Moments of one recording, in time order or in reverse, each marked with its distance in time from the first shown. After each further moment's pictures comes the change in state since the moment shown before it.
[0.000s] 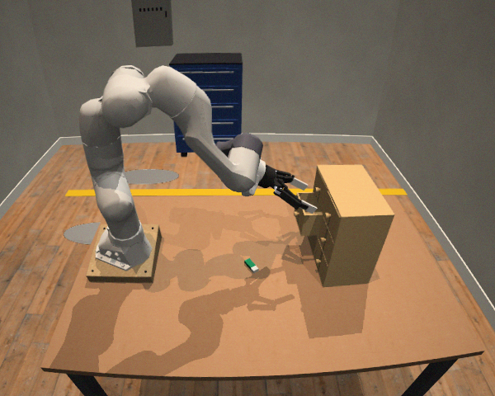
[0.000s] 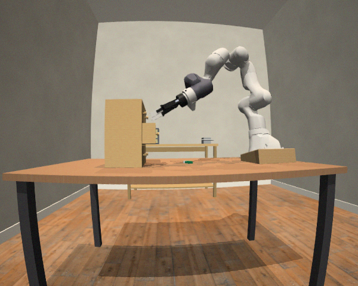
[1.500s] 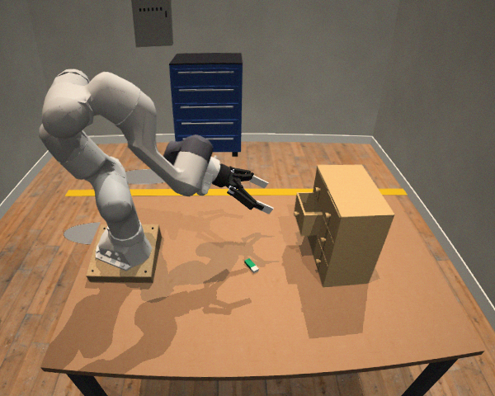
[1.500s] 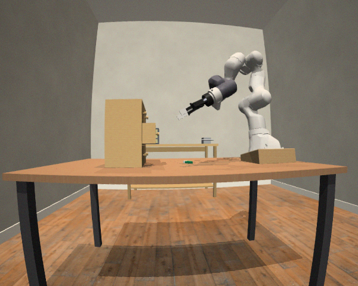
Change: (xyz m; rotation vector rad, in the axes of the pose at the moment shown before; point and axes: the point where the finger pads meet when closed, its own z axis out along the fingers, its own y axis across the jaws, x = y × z) arm 0.068 0.001 -0.134 -0.007 0.002 0.030
